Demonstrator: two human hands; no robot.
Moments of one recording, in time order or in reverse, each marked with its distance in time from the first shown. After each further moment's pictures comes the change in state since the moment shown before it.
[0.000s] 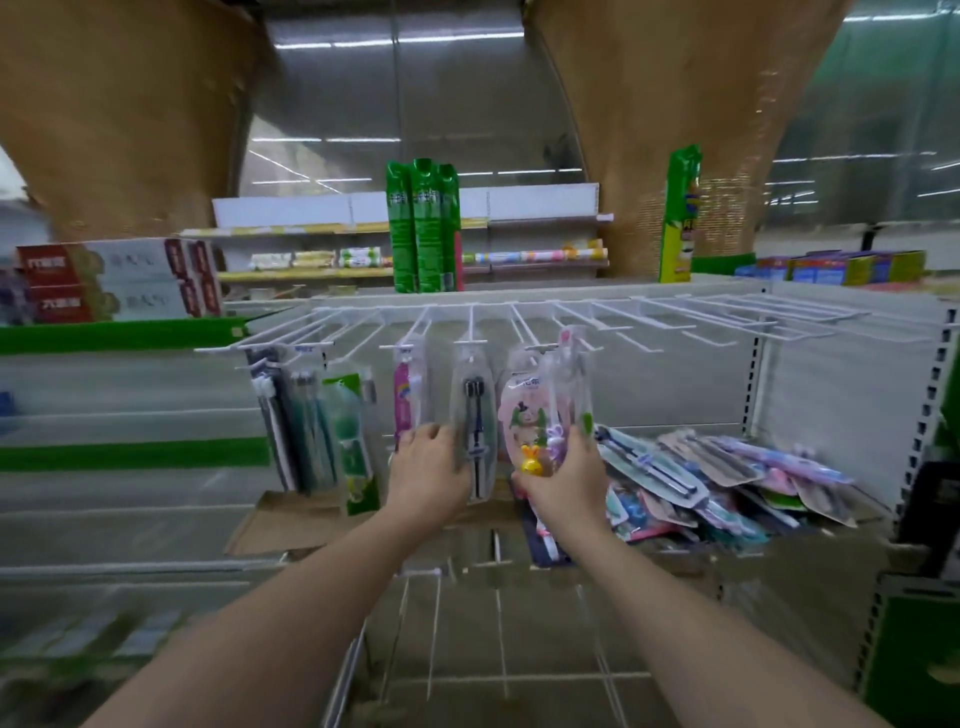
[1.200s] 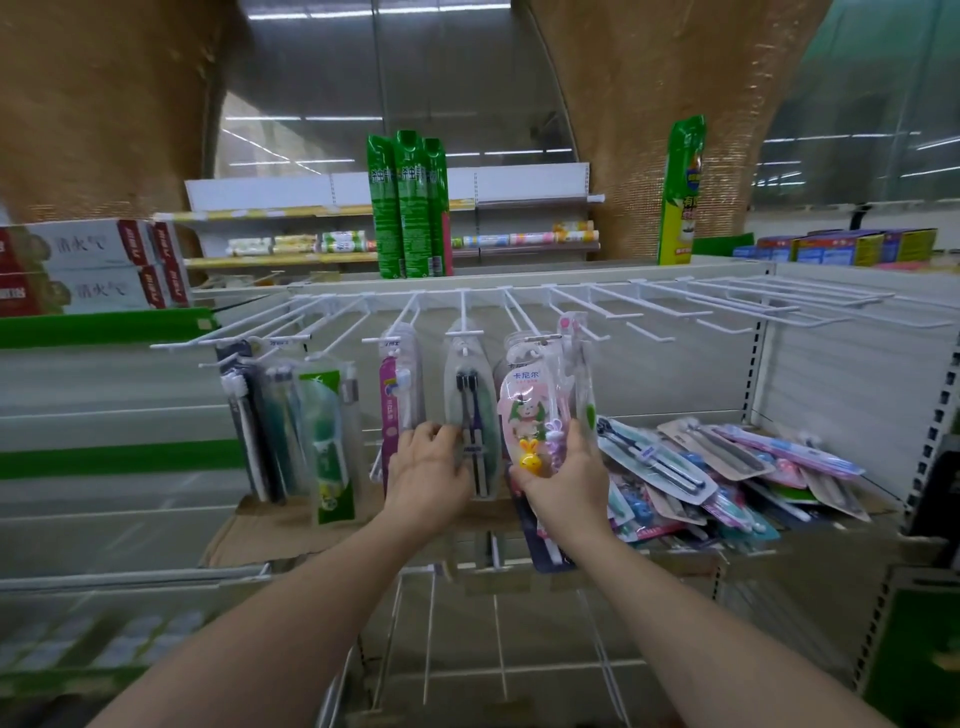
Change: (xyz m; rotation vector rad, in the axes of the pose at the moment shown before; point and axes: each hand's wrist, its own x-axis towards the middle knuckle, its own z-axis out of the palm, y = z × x) left_hand 0.019 -0.010 0.029 -0.065 0.025 0.050; right_hand 0.020 0.023 0.016 -0.029 -0.033 0.020
